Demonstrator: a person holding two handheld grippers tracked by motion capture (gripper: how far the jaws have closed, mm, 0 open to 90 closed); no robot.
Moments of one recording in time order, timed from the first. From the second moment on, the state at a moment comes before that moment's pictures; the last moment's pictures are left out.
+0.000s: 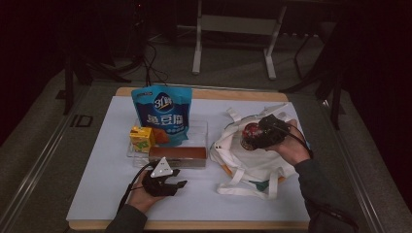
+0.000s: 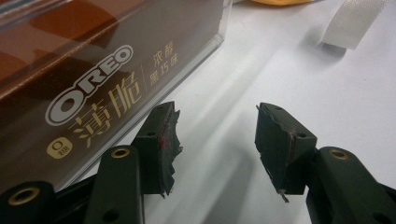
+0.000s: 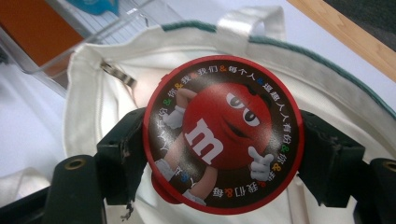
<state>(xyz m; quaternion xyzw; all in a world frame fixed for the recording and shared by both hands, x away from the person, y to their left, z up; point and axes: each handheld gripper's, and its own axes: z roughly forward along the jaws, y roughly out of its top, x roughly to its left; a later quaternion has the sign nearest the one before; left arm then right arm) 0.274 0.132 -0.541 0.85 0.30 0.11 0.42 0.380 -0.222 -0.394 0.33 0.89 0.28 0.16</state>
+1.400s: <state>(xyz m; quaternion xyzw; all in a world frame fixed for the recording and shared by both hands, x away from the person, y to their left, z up) 0.274 0.132 -0.541 0.85 0.30 0.11 0.42 0.383 -0.126 -0.365 0.27 0.90 0.31 0.14</state>
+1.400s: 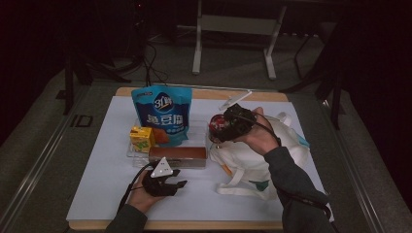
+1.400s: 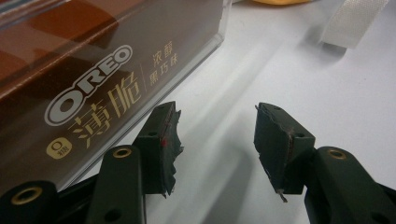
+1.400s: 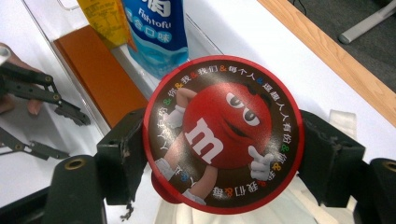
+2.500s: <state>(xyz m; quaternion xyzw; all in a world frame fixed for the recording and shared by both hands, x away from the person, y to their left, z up) 0.274 0.132 -0.541 0.85 0.30 0.11 0.42 0.399 -0.076 -0.389 0.26 0.90 0.31 0.12</state>
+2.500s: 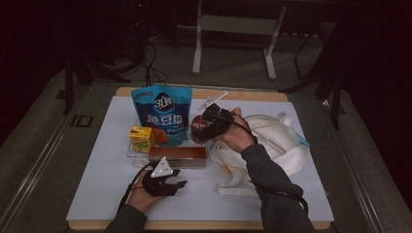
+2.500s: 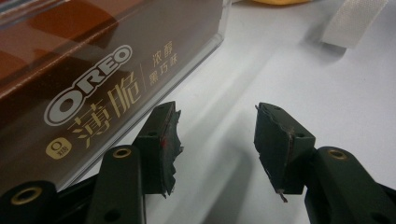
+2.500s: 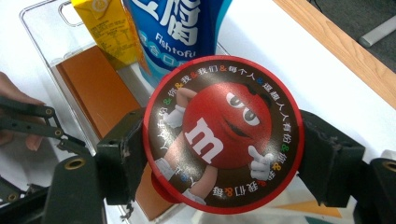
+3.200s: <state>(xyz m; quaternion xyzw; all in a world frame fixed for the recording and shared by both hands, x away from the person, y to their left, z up) 0.274 0.131 -0.541 0.85 0.30 0.11 0.42 0.406 -0.059 -0.409 0.27 0.90 0.30 0.12</state>
